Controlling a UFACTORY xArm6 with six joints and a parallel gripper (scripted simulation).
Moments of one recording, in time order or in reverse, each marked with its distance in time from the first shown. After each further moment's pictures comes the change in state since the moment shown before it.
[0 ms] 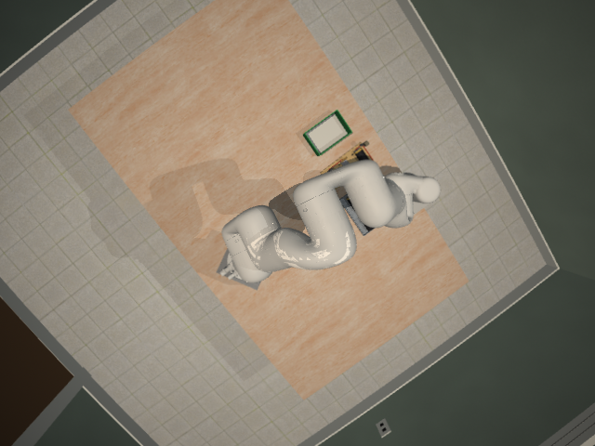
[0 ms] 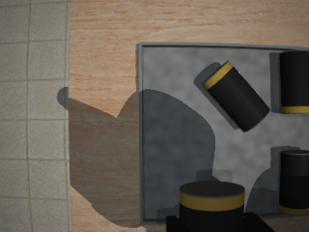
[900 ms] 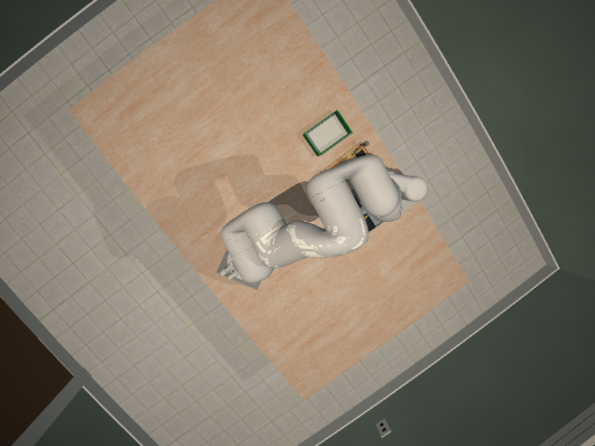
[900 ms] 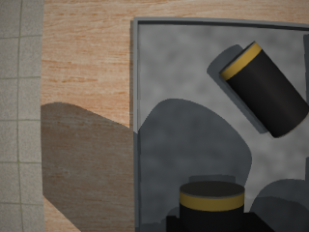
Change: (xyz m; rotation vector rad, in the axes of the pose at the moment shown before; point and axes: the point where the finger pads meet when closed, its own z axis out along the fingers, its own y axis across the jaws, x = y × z) arm 0.000 0.001 0.074 -0.002 0.001 -0.001
